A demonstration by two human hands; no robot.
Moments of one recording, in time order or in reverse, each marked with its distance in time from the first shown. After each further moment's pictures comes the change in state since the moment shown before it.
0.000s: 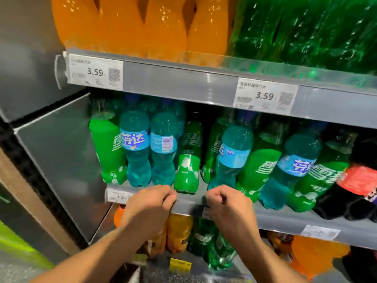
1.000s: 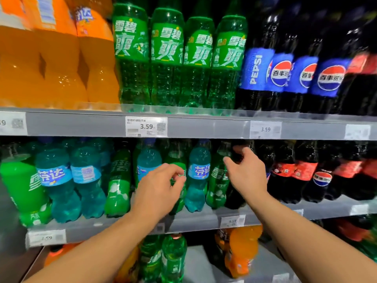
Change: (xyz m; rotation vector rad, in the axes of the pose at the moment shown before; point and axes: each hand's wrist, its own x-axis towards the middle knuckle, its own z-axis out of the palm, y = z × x) left_hand 0.037 0.202 -0.004 -0.205 0.231 0.326; right_hand 0.018 0.051 -0.208 -0.058 0.589 0.135
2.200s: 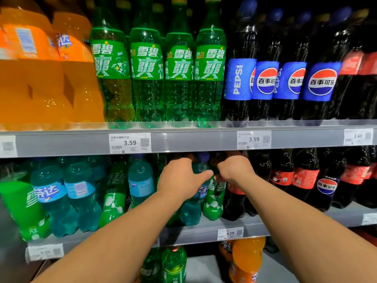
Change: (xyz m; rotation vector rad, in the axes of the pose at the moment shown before) left_hand 0.066 0.070 0.024 0.119 -0.210 -0.189; right_hand 0.048 -0.027 -0.014 -0.213 -0.558 0.211
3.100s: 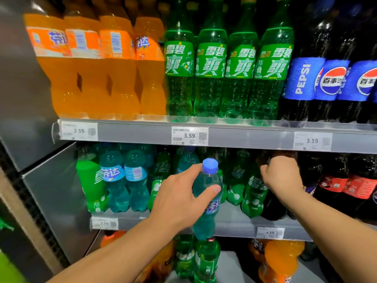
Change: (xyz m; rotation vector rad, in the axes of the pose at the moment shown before) left_hand -0.094 -0.079 -0.069 -0.160 0.216 0.202; right_hand -0.011 0.002 0.030 -0.249 0.445 -0.199
